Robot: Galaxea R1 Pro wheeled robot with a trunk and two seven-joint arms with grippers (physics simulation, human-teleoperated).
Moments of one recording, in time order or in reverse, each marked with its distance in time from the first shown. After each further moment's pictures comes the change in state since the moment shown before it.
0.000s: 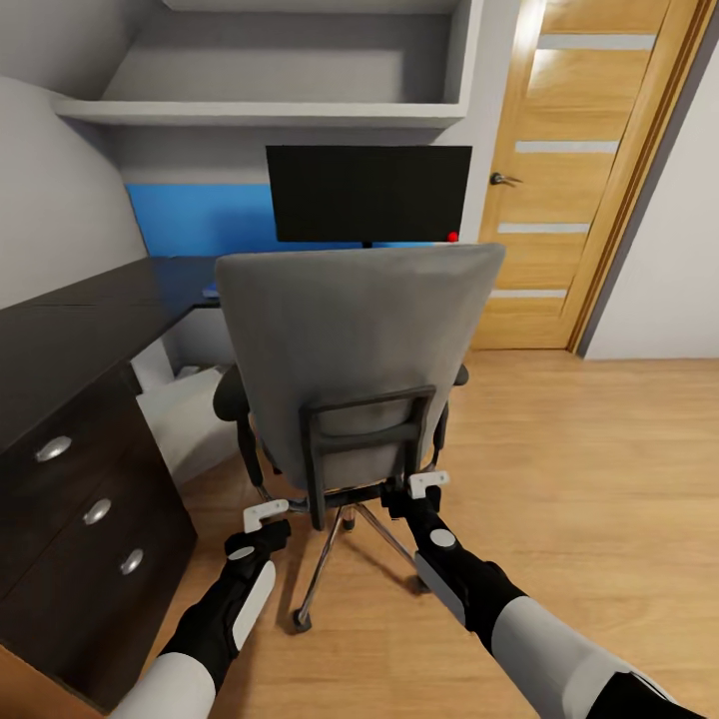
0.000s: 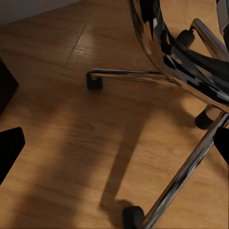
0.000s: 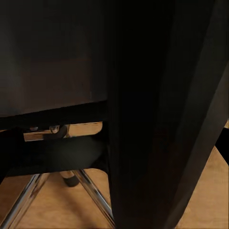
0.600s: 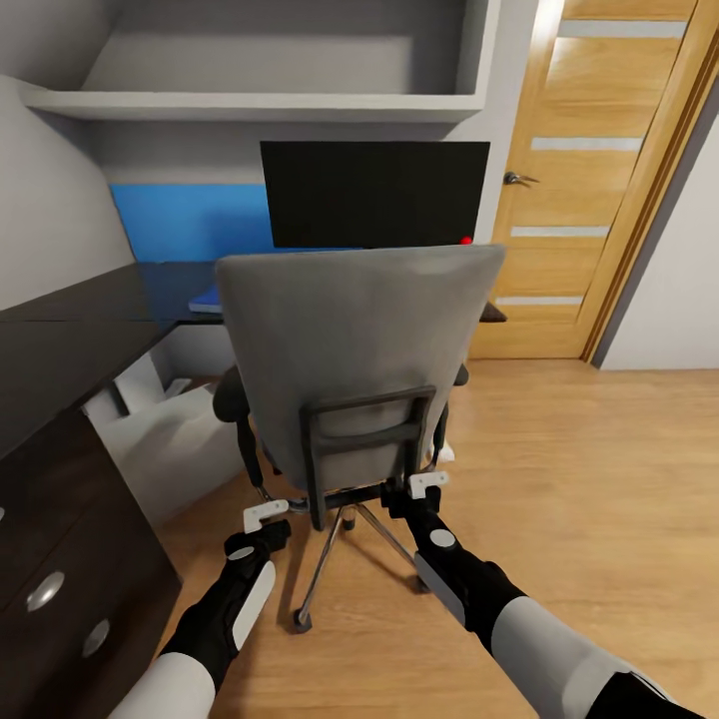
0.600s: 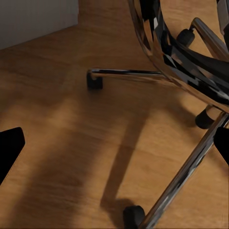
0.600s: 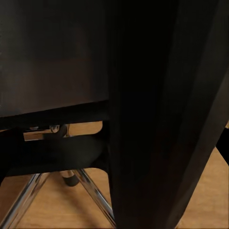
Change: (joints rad) left arm 0.000 0.001 0.000 0.002 -0.001 0.002 0.000; right arm 0.000 0.001 -0.001 0.002 0.001 0.002 0.000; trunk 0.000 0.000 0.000
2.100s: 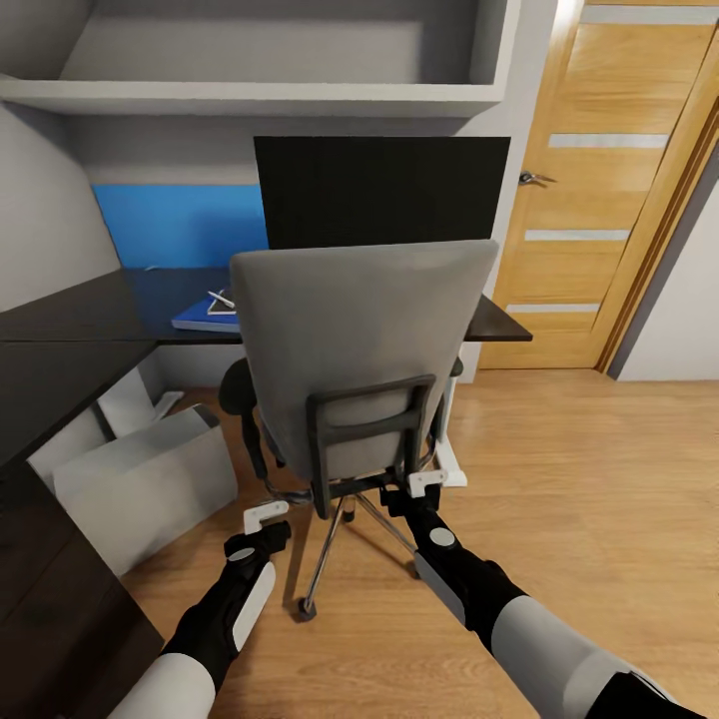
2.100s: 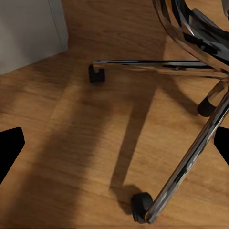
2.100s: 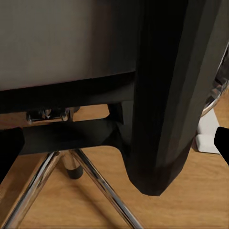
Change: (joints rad) left arm 0.000 0.000 0.000 0.007 -0.001 -0.001 -0.001; right arm -0.001 -0.001 0.000 -0.010 0.010 -0.001 0.002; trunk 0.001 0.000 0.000
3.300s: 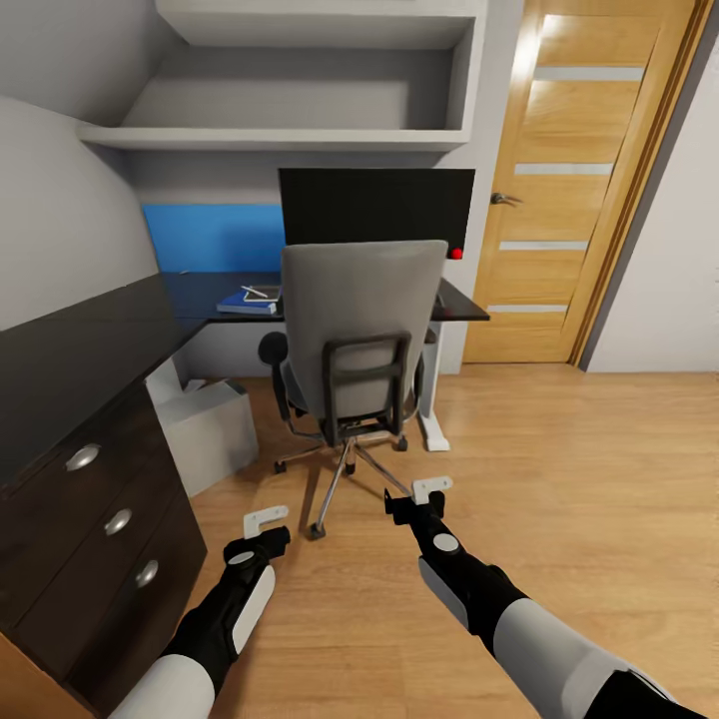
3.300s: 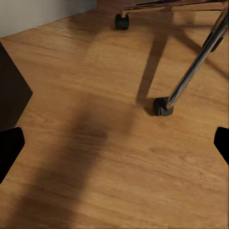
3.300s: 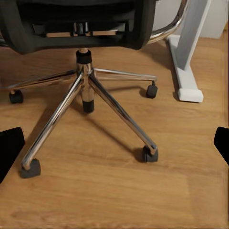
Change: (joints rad) left arm 0.000 0.002 0.003 0.026 0.001 -0.001 0.001; right arm 0.000 -0.003 -0.001 0.054 0.001 -0.002 0.010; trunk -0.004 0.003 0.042
